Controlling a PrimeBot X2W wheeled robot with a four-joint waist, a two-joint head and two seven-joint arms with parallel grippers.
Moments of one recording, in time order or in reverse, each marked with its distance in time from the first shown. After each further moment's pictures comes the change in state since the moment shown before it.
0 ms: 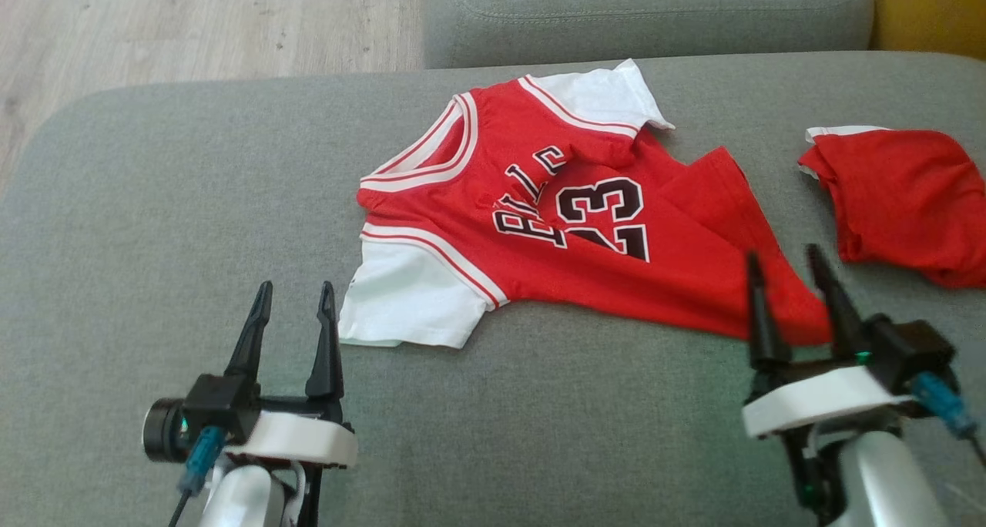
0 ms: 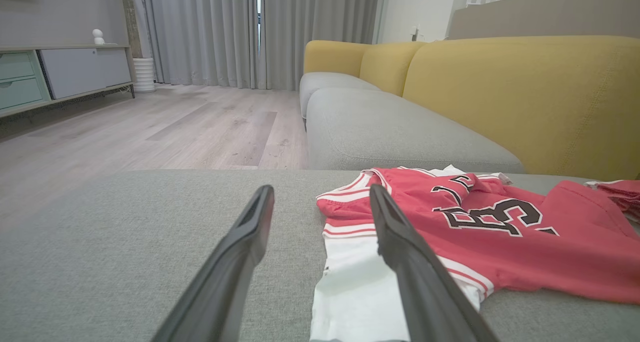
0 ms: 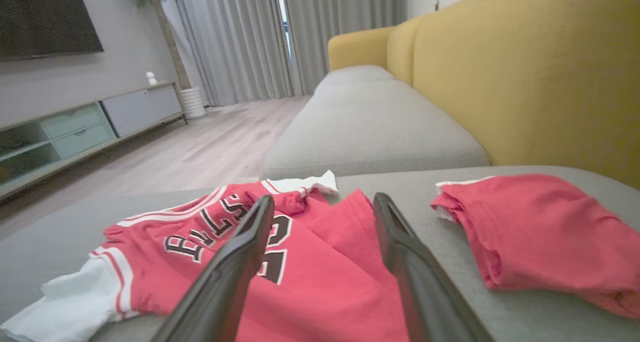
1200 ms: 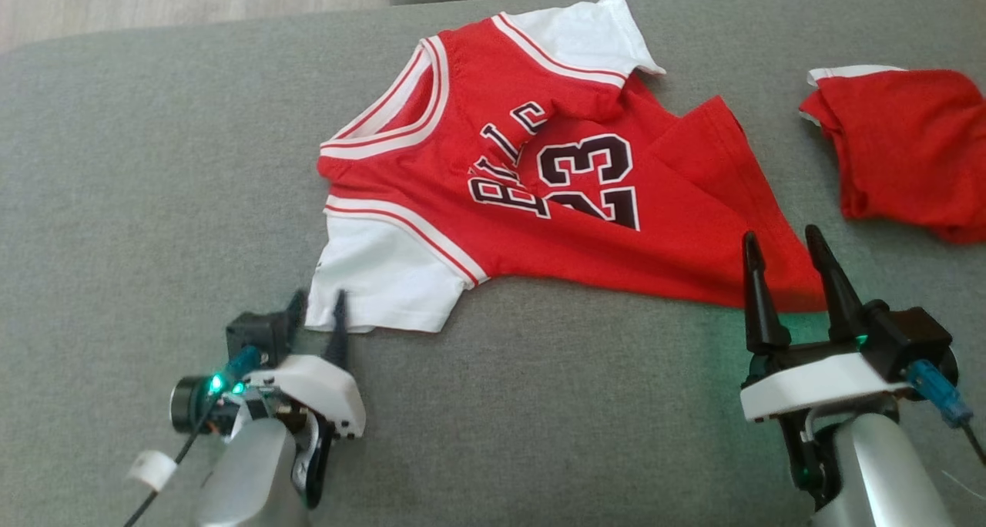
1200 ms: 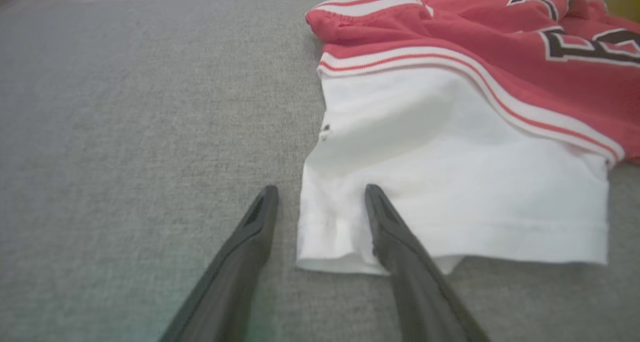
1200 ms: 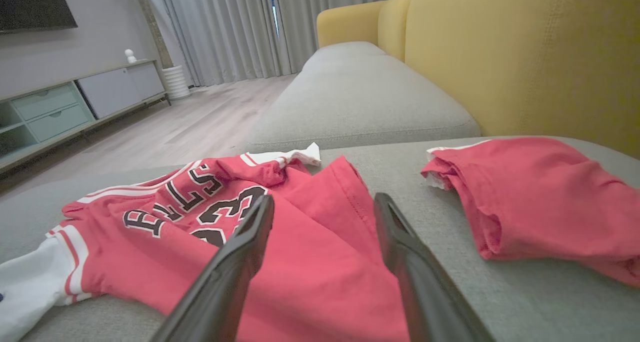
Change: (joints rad) left arm -0.252 -0.008 -0.069 0.452 -0.056 -0.016 0.157; right arm -0.051 -0.001 0.019 0.045 -0.023 0.000 -0.061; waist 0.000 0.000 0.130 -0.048
